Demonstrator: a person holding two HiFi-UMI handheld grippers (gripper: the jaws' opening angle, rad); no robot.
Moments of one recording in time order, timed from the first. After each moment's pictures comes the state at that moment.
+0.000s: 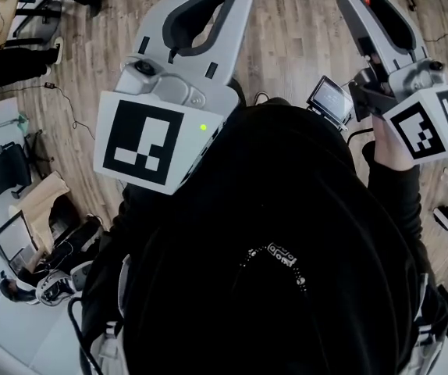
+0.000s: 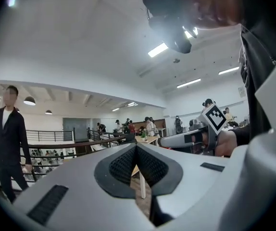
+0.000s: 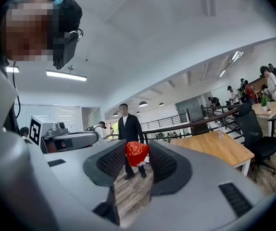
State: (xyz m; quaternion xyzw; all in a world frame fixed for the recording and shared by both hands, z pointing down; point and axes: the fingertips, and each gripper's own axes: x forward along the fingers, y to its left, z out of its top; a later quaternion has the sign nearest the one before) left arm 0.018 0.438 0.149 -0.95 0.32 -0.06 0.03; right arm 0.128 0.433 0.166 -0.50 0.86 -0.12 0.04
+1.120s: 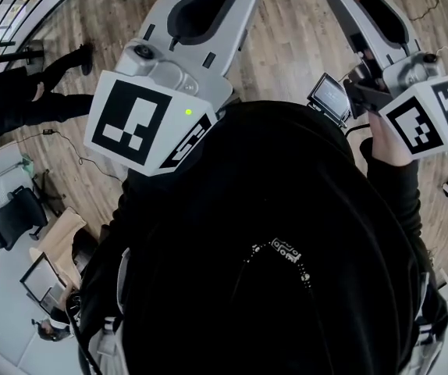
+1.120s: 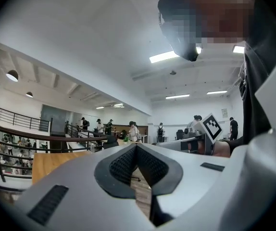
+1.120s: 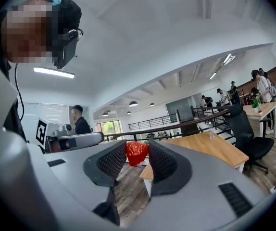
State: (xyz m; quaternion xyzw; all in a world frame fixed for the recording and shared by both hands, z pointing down) left arm 0.065 0.334 0.159 -0.98 0.20 0.00 -0.03; right arm 0.158 0.346 0.176 -0.55 0.82 -0.13 0.03
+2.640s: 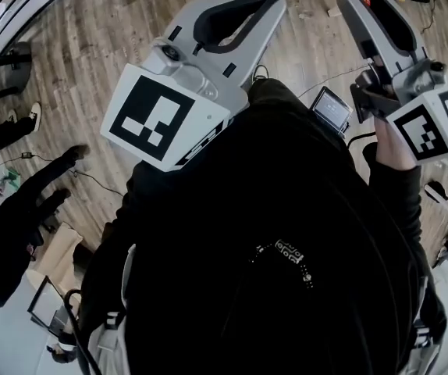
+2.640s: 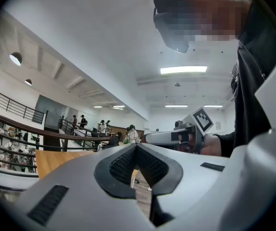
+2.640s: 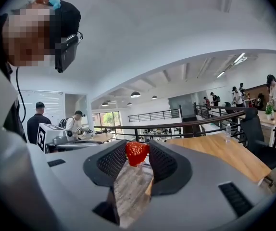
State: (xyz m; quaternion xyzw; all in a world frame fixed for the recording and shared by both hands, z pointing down) left arm -0.071 0.159 0.162 -0.99 0.15 0.03 -0.07; right arm 0.010 0.153 0.149 -0.55 0.83 -0.12 -0.03
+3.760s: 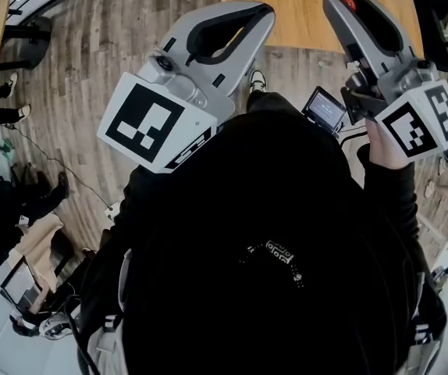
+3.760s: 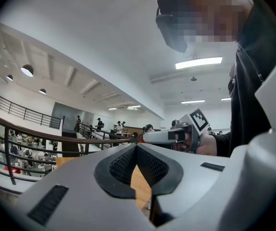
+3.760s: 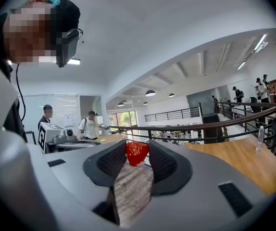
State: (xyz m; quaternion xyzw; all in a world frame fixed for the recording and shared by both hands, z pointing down) left arm -0.076 0.004 0.185 -0.97 0.24 0.01 -0.06; right arm 0.002 -0.023 0.175 -0.45 0.89 -0.12 -0.02
